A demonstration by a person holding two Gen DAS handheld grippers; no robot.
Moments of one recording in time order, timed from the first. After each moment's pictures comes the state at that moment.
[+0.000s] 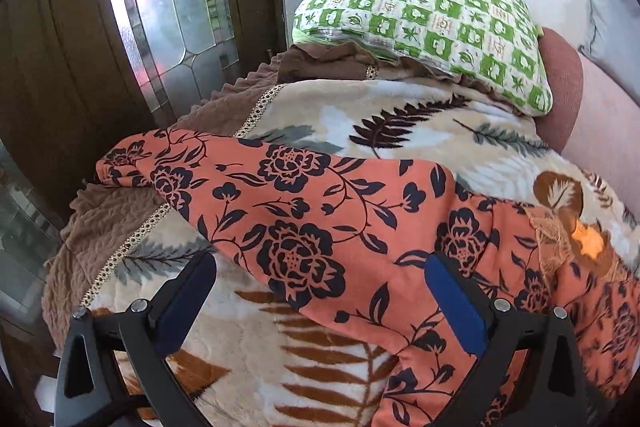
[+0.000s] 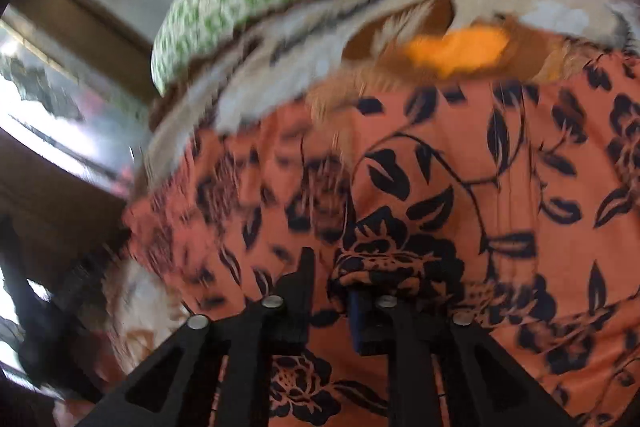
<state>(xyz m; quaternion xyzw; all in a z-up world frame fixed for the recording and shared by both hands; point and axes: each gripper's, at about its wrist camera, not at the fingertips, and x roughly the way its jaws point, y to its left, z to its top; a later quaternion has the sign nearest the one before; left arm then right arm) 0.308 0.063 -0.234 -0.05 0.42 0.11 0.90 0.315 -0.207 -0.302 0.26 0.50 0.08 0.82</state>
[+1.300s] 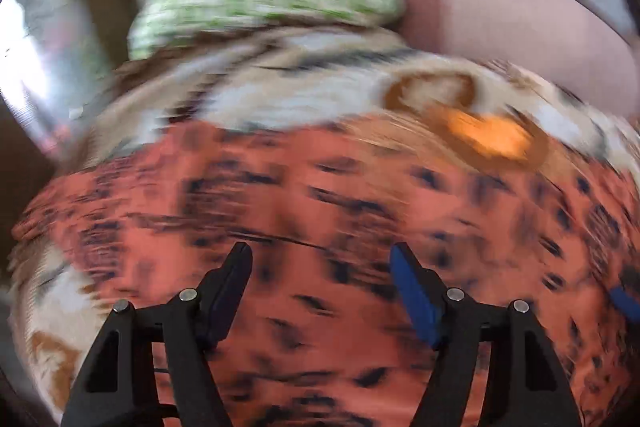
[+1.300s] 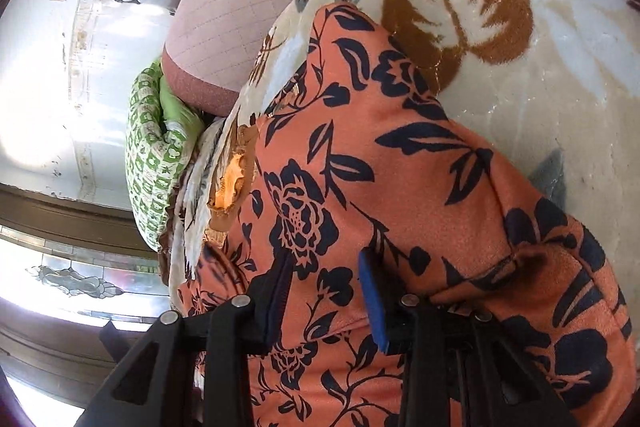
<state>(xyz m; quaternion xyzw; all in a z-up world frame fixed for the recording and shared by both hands) 0.315 -0.101 -0.277 0.07 0.44 0.01 0.90 0.197 -0.463 -0.354 0.53 0.39 -0.04 0.76</state>
